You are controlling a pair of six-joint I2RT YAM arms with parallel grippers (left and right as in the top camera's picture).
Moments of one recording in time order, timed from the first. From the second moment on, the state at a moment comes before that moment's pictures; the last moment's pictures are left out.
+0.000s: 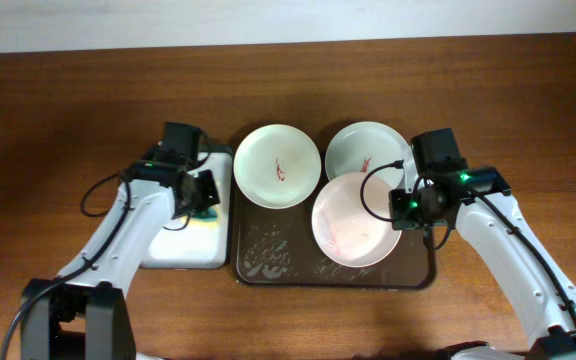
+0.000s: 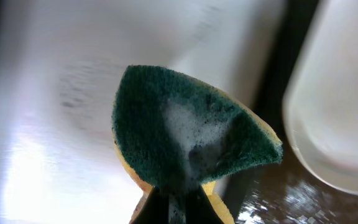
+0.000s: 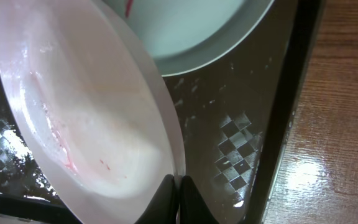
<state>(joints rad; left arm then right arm) -0.17 1.63 1.10 -0.75 -0.03 -0.42 0.17 1.43 1.03 -0.94 -0.07 0.13</state>
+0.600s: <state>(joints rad) -0.16 1.63 1.10 -0.76 -0.03 -0.41 0.18 1.61 0.98 -0.92 -0.17 0.15</state>
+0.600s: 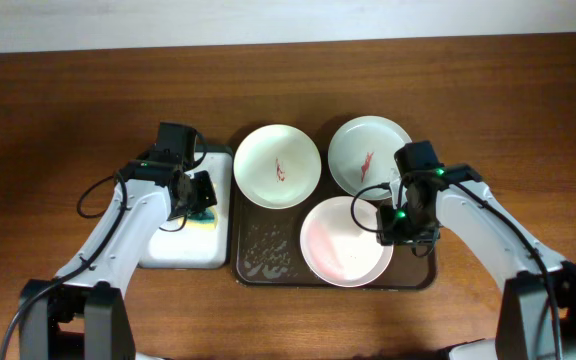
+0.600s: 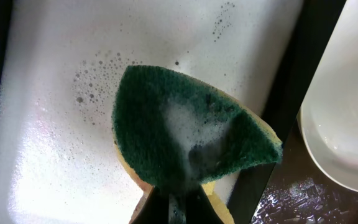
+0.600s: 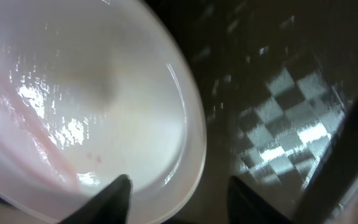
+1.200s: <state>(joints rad) -0.16 1.63 1.10 -0.77 -0.02 -0.41 0.18 1.75 0.97 -0.81 -0.28 0.15</state>
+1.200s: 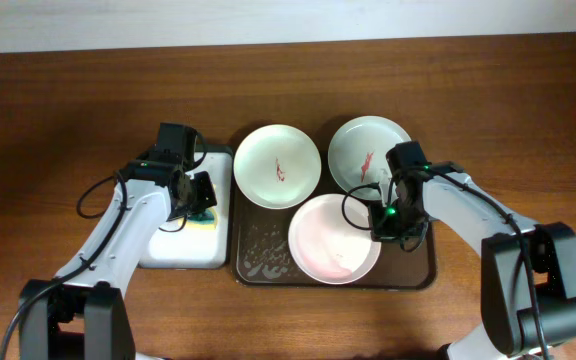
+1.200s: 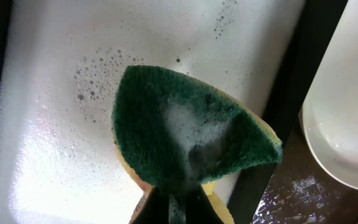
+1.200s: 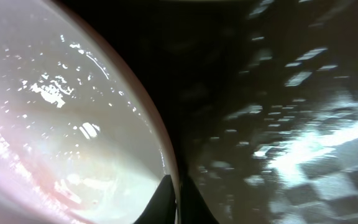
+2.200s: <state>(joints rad) -0.16 1.63 1.10 -0.79 -0.02 -0.41 0.15 1.63 1.00 -0.88 -0.59 0.17</state>
